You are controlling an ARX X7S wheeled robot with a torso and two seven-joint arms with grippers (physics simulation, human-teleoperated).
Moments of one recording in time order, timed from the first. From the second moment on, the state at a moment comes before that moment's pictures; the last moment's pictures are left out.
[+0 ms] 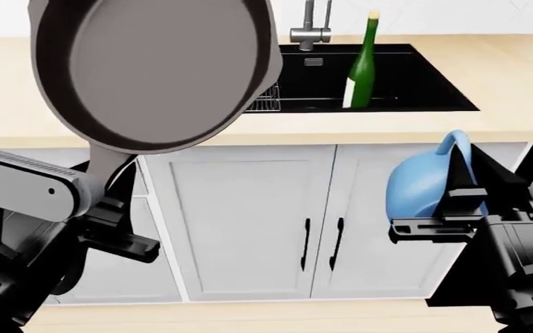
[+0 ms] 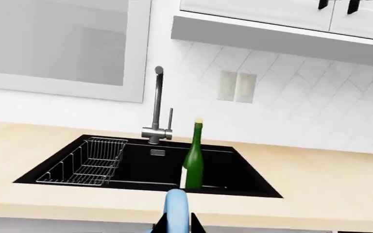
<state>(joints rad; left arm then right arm) -0.67 -1.13 0.34 0.89 -1.55 -0.62 -0.87 0.44 0.90 -0.09 -0.98 1.25 0.74 1.02</state>
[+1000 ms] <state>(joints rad) -0.95 -1.09 0.42 0.76 -1.70 -0.82 -0.87 0.60 0.97 -0.13 -0.93 1.40 0.79 1.07</state>
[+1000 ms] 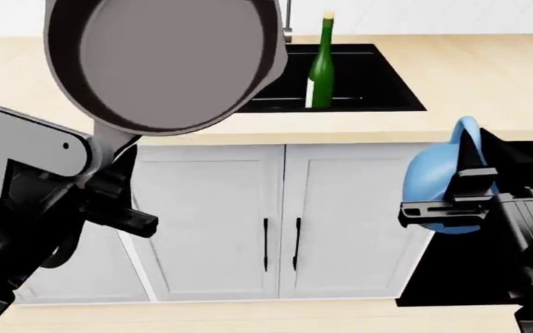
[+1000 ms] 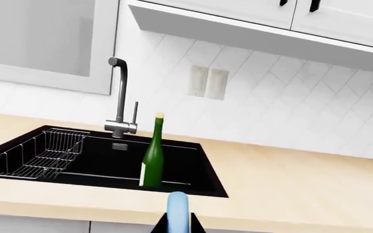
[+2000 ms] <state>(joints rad) -1.24 -1.10 0.54 0.54 -1.82 -1.08 -0.79 0.90 0.97 -0.23 -0.77 1.54 0.92 1.07</state>
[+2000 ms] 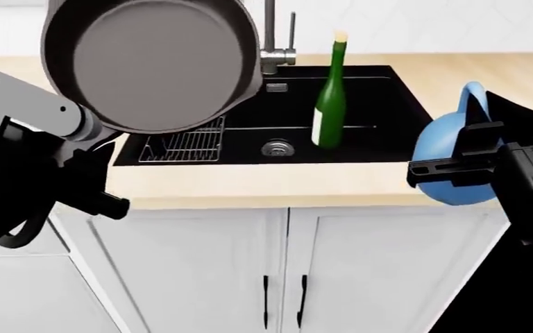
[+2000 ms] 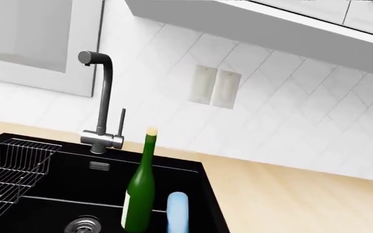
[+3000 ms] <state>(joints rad) -1.22 -1.16 0.54 0.51 -1.81 -1.11 -0.74 0.92 0.97 -0.25 -0.76 1.53 0.93 1.07</state>
